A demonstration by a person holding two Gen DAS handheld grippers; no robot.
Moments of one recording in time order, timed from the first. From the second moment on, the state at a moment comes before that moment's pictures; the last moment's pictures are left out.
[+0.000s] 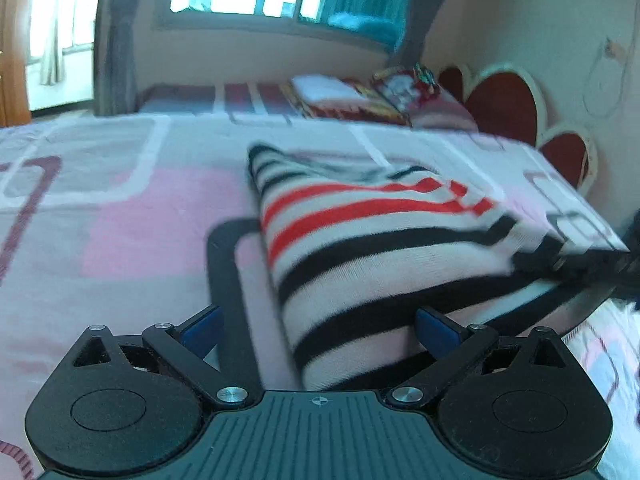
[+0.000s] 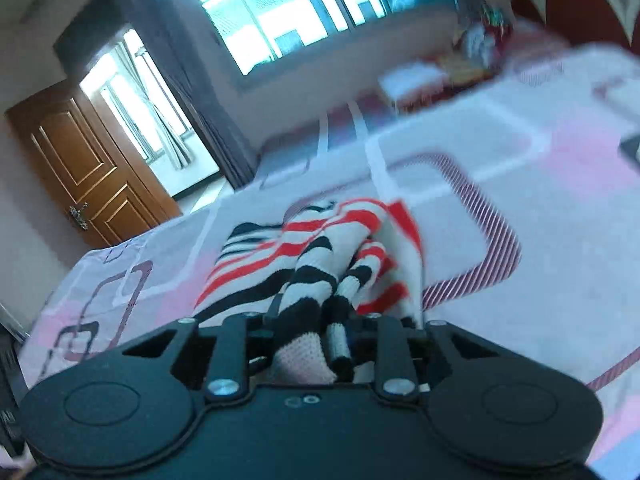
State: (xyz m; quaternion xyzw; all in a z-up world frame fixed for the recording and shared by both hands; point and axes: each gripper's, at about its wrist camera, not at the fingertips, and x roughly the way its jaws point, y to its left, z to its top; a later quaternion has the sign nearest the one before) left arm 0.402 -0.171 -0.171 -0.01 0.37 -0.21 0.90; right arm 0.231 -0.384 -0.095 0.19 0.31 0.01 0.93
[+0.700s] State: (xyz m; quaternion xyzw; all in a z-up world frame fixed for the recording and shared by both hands) left arm 0.451 -0.184 -0.160 -0.02 0.39 -0.19 0.90; right arm 0.231 -0.358 -0.129 0.02 0.36 -0.01 0.93
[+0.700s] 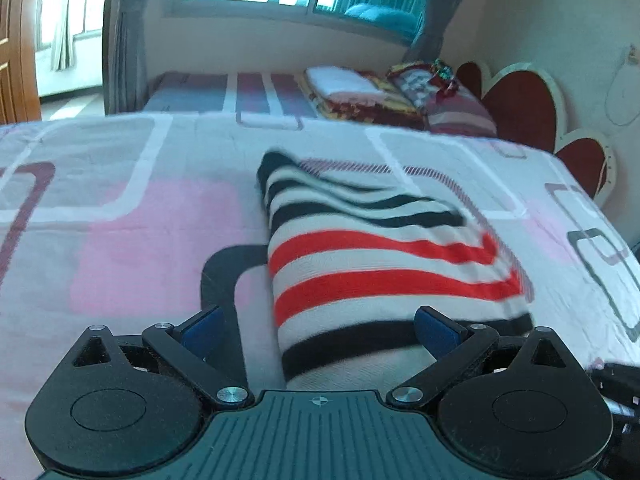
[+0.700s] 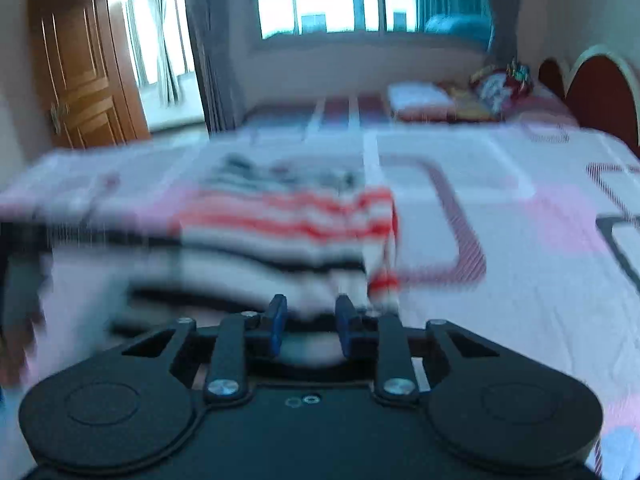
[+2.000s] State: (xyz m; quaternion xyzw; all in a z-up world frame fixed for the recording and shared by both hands) left arm 0.542 -0.210 -0.198 -0.06 0.44 -0.11 0.89; right arm 0.393 -0.391 -0.158 0.04 0.36 -0.02 0.93
